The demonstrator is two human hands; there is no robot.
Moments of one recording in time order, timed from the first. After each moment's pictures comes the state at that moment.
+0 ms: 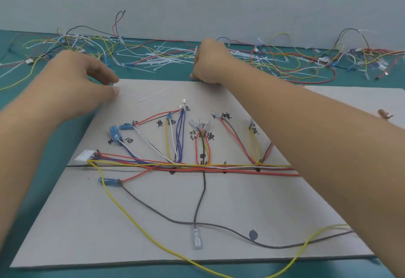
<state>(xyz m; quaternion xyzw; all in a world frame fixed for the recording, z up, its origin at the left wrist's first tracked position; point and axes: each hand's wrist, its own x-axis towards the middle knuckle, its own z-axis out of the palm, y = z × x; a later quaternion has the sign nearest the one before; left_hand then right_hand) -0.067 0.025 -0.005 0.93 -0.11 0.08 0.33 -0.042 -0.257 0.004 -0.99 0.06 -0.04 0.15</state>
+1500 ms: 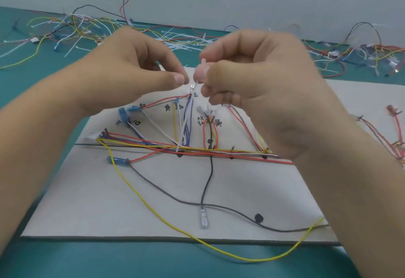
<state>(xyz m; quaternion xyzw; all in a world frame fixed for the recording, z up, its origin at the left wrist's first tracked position) -0.125 -0.031 0.021 0.80 -0.35 -0.08 0.48 -0.240 -0.219 0.048 -0.73 -0.01 -0.09 0.68</state>
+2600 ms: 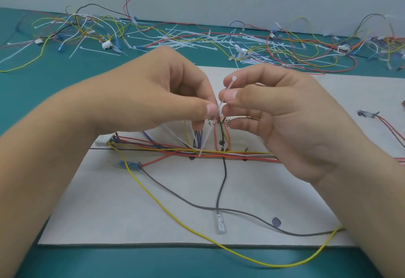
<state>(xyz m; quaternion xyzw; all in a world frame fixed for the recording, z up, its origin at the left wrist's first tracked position) -0.150 -0.042 0.028 0.76 -0.41 -0.23 0.44 -0.247 -0.231 0.021 -0.66 0.04 -0.02 0.75</state>
